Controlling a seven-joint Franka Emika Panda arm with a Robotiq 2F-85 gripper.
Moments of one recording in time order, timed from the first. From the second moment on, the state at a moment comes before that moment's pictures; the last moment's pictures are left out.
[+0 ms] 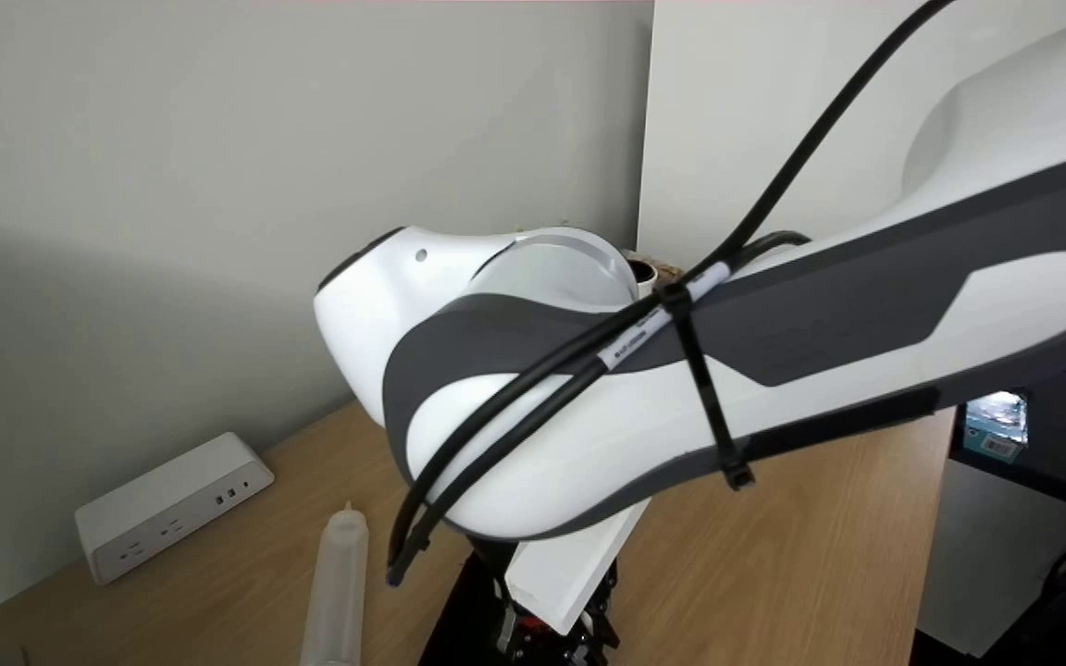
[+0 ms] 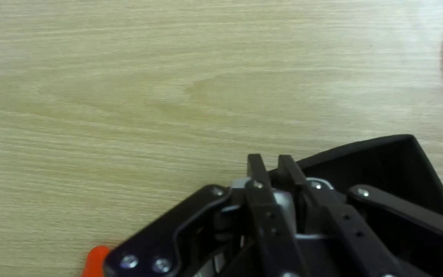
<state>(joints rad) 0.45 1.19 0.10 -0.76 0.01 1.51 0.48</state>
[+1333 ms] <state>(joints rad) 0.59 1.07 0.03 -0.58 -0.13 1.40 0.88</state>
